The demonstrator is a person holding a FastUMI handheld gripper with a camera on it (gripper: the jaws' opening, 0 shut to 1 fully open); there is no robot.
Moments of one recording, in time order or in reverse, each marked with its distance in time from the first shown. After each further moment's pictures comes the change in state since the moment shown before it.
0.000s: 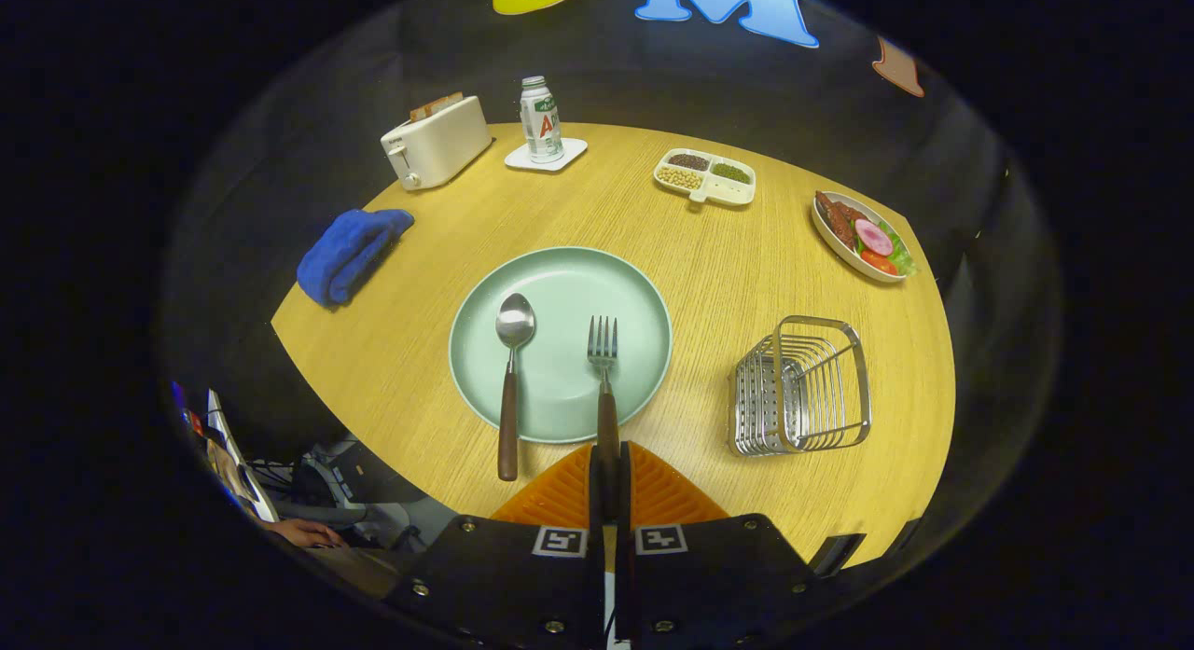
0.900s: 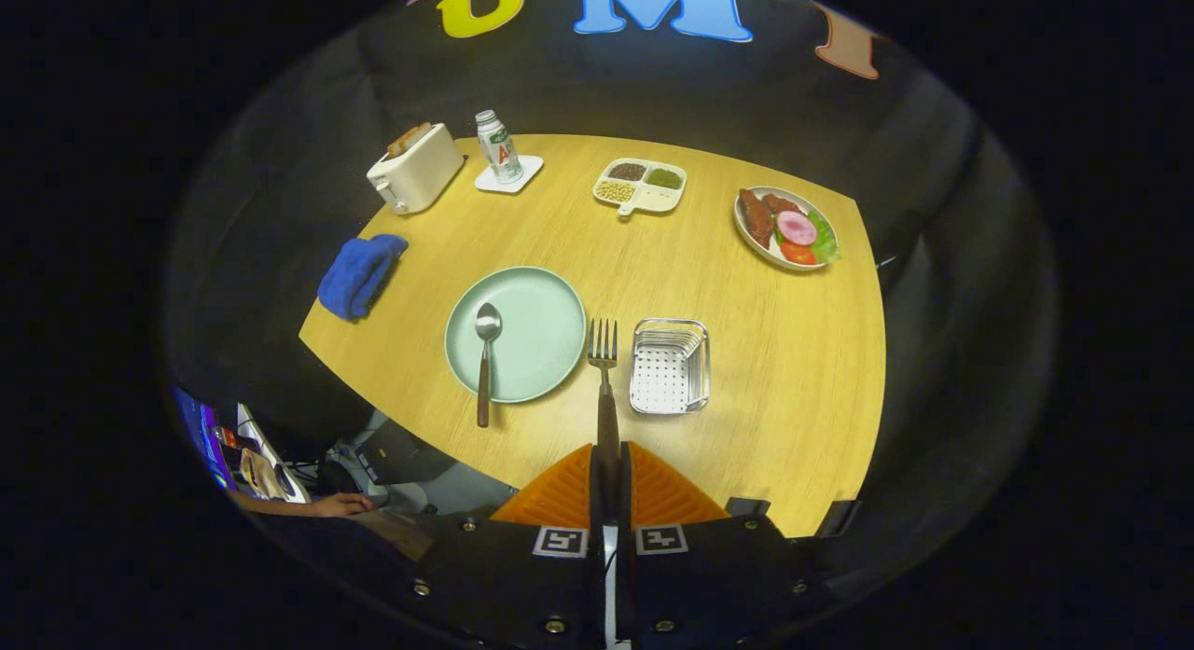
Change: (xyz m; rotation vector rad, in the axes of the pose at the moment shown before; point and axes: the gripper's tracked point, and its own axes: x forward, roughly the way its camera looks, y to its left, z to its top) arm -0.129 -0.092 0.015 0.048 0.083 -0.029
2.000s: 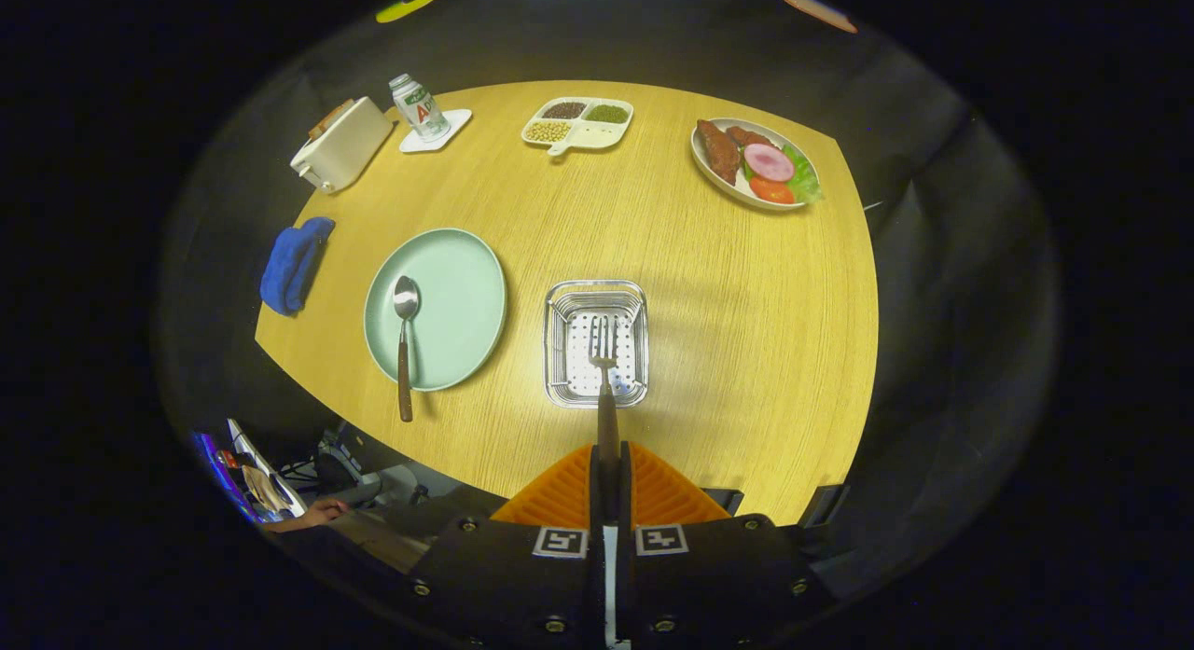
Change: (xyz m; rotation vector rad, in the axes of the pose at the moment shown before) arm 0.066 -0.048 -0.005 0.073 0.225 -0.051
